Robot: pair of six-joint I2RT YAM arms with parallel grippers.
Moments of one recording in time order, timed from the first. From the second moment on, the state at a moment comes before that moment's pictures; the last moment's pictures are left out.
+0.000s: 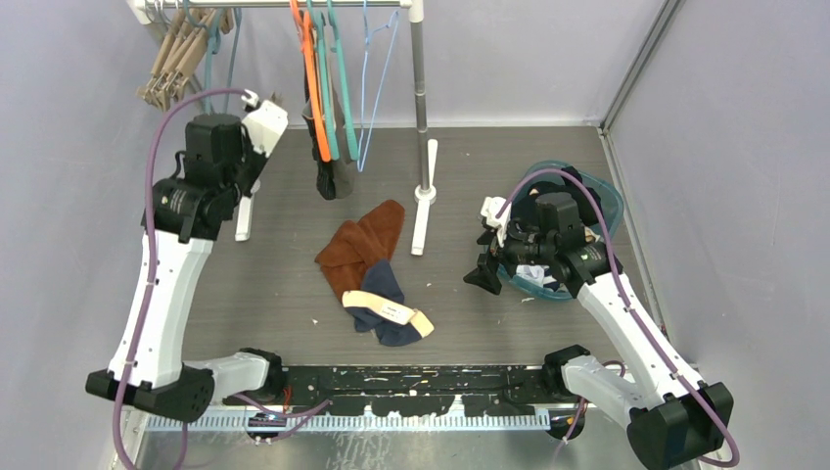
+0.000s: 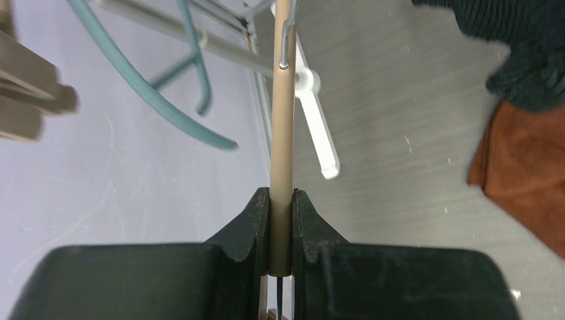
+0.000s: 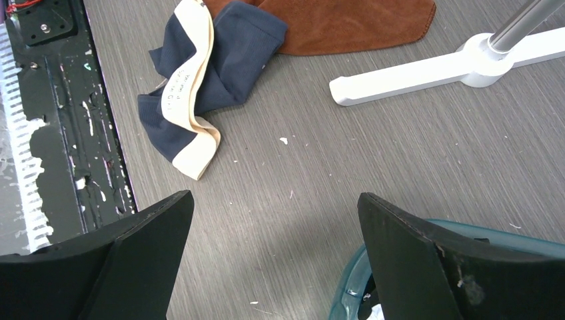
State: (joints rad) left arm -0.26 1.19 1.65 -1.01 -0.37 0.48; right arm 0.31 0.95 0.85 -0.58 -0.78 -0.51
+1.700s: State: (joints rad) left arm -0.01 1.62 2.21 -0.75 0.05 0.13; right arm 0.31 0.91 0.82 -0.55 -0.78 -0.50
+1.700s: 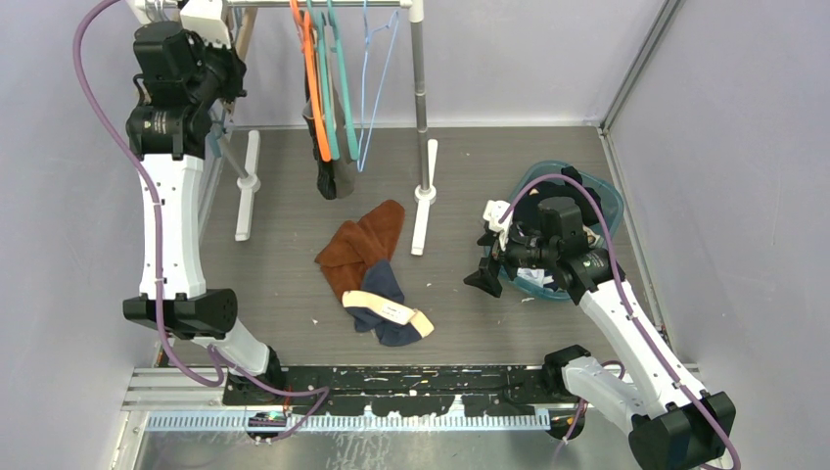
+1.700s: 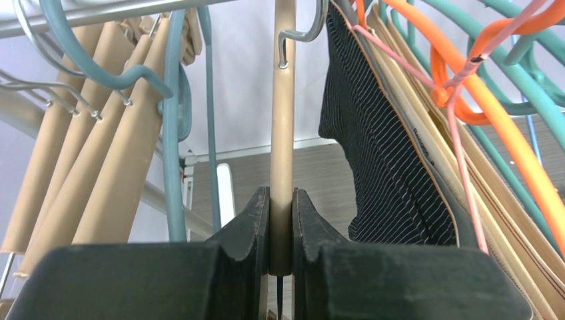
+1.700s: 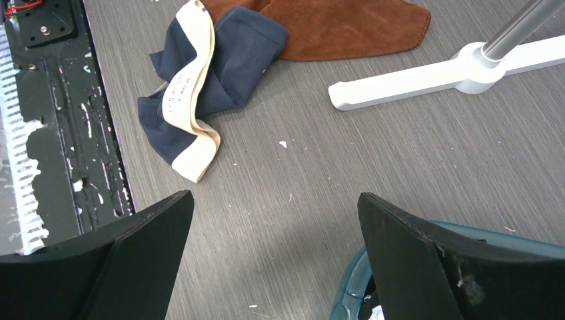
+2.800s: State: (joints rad) left arm 0.06 1.52 1.98 -0.76 0.18 0.19; right arm 0.31 0.92 0.82 -0.55 -0.78 -0.51
